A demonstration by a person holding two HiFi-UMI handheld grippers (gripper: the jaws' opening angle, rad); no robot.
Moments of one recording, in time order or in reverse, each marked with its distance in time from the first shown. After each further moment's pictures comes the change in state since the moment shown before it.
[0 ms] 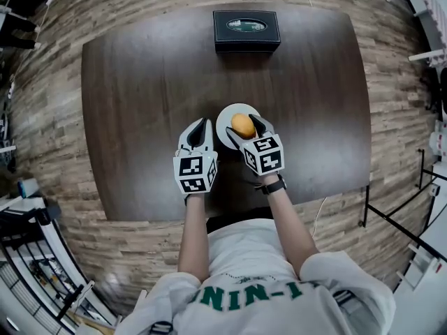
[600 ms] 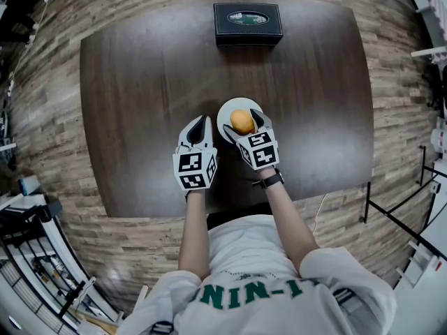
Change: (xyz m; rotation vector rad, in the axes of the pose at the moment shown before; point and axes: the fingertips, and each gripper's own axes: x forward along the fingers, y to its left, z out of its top) left arm 0.003 0.007 -0.018 -0.037 0.029 0.007; right arm 0.022 -0.001 -0.020 -0.057 0.049 -0.028
